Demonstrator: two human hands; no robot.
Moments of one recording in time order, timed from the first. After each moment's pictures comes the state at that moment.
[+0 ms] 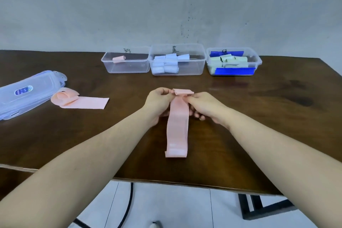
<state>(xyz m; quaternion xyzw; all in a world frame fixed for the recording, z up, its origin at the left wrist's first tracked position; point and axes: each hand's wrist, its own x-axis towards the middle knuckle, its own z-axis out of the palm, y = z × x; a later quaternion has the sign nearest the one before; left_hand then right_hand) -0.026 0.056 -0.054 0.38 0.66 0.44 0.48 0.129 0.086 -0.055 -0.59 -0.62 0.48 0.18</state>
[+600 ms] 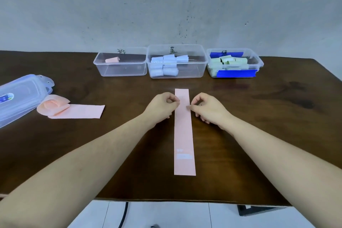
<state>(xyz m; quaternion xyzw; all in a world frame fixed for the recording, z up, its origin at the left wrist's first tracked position) -0.055 0.102 -0.081 0.59 0.66 0.29 0.35 0.127 0.113 -0.080 -0.61 -0.66 0.38 0.23</state>
